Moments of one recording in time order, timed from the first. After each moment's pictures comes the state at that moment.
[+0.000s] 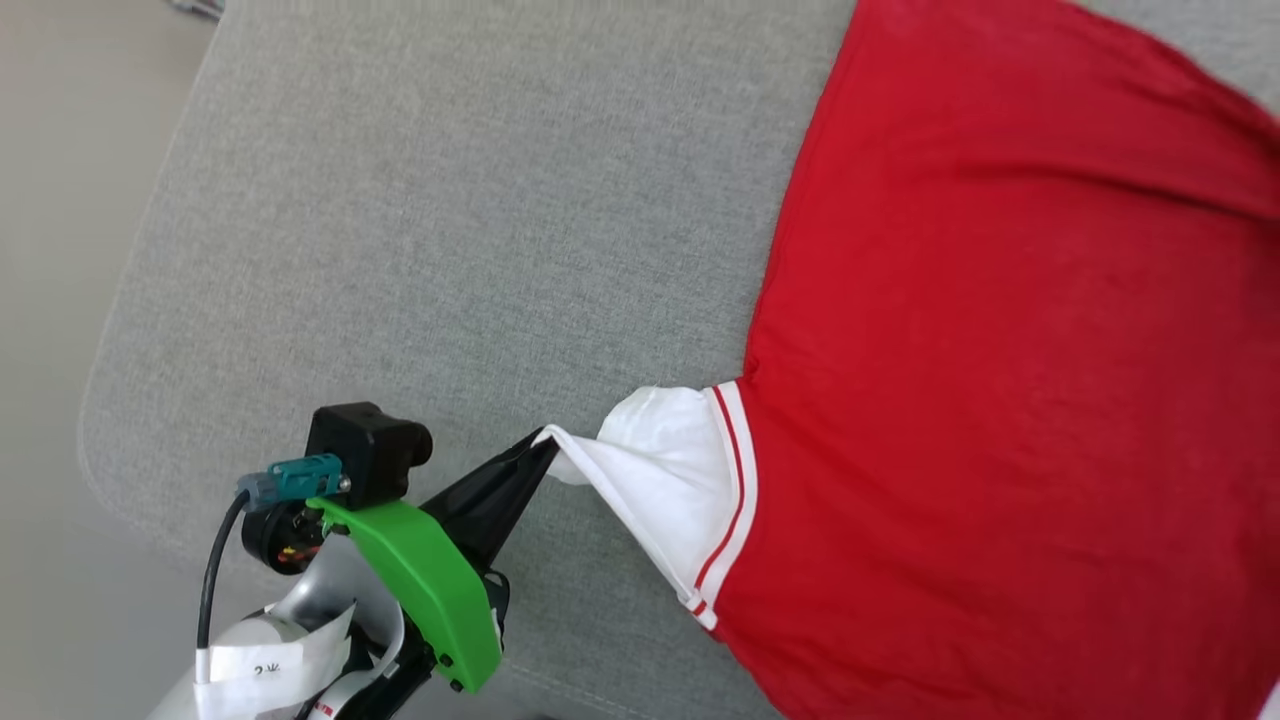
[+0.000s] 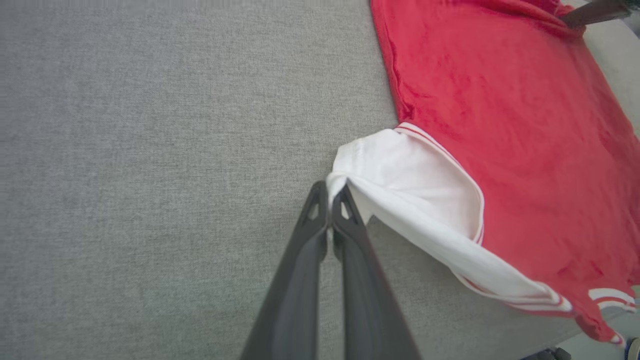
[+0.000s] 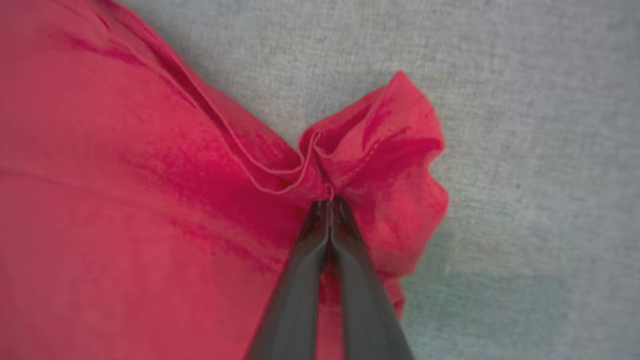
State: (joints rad) left arm -0.18 0.52 -0.47 -0.31 -0.75 0.00 0.31; right arm -0.80 -0.45 -0.20 0.39 0.35 0.13 1.21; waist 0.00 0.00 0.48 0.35
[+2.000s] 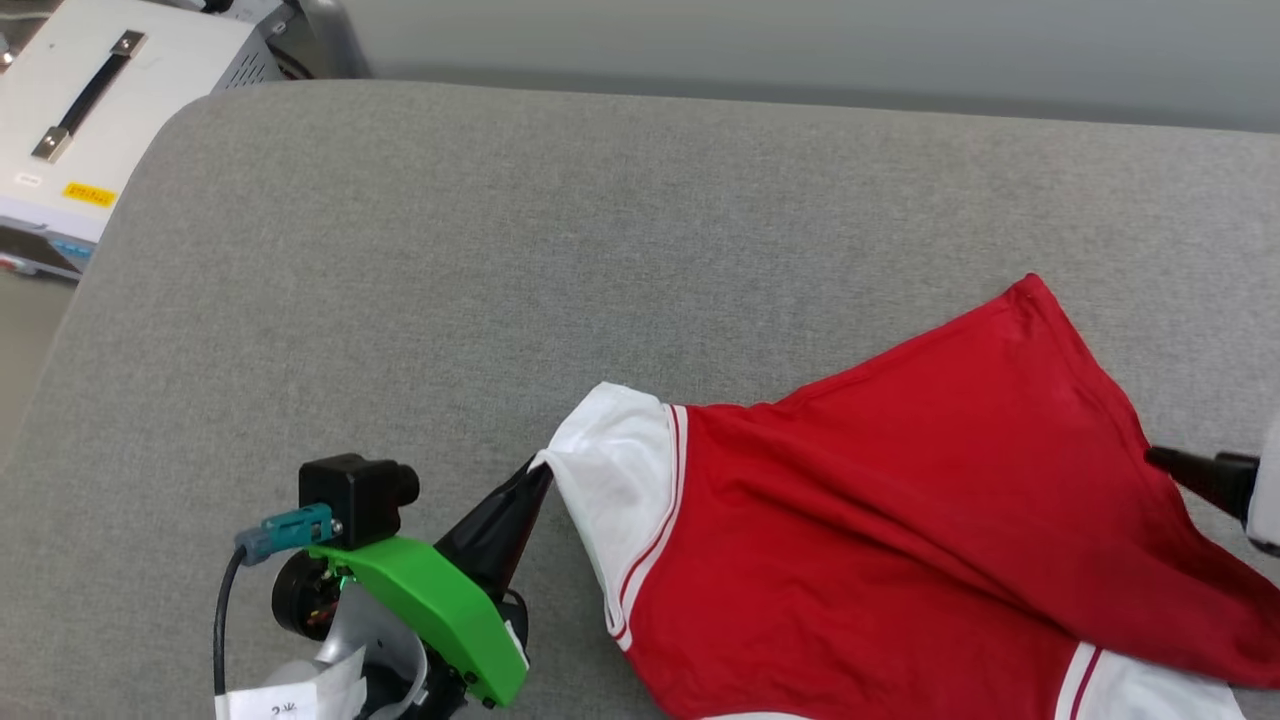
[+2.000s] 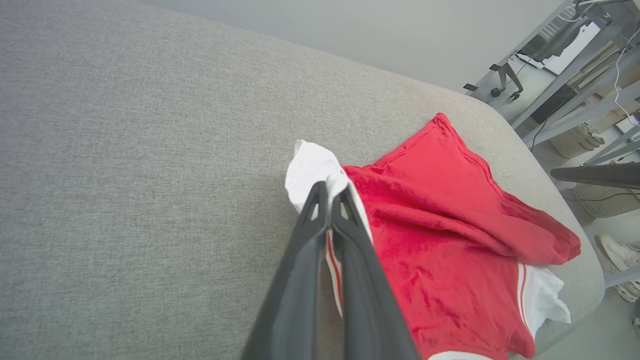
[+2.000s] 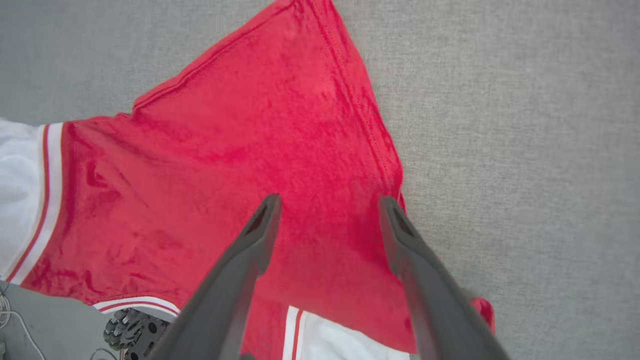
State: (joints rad) left arm -0.09 0.42 -0.46 -0.24 -0.80 0.09 0.18; right arm -0.23 -0.31 -0.26 -0.16 0.57 0.13 1.25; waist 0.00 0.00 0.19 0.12
